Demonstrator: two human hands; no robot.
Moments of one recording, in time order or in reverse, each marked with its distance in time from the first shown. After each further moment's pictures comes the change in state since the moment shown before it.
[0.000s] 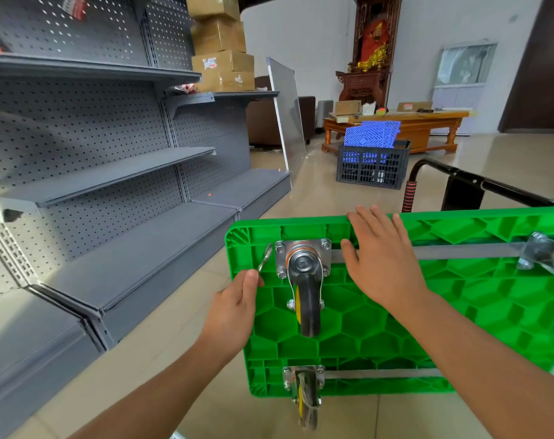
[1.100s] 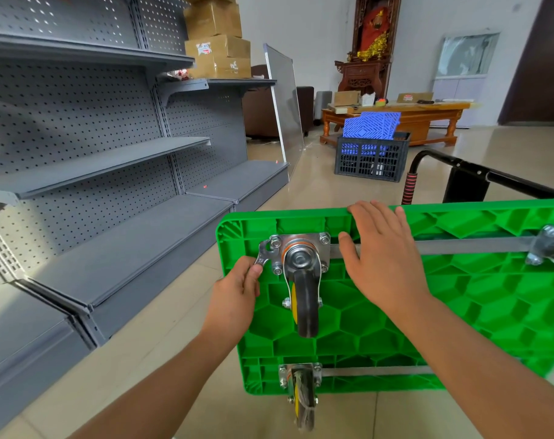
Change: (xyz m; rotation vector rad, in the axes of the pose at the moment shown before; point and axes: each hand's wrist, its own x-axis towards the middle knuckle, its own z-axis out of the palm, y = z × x) left_hand 0.030 -0.022 0.028 -0.016 0.065 0.072; right_hand -0.003 0.002 0.015 0.007 0.131 -0.002
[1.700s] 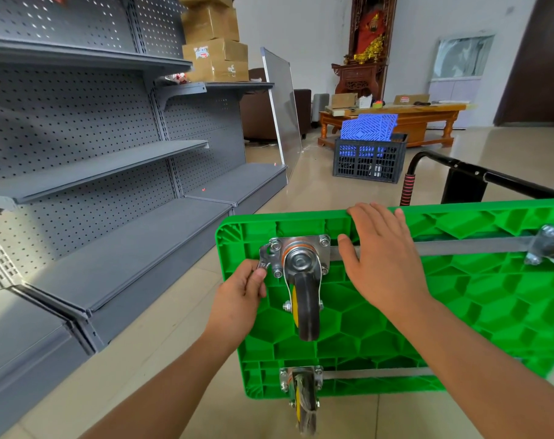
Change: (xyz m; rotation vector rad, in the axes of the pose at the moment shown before) left_hand 0.003 -0.004 0.004 -0.089 -0.088 -0.014; right_hand -0.001 -0.002 0.000 0.002 0.008 0.006
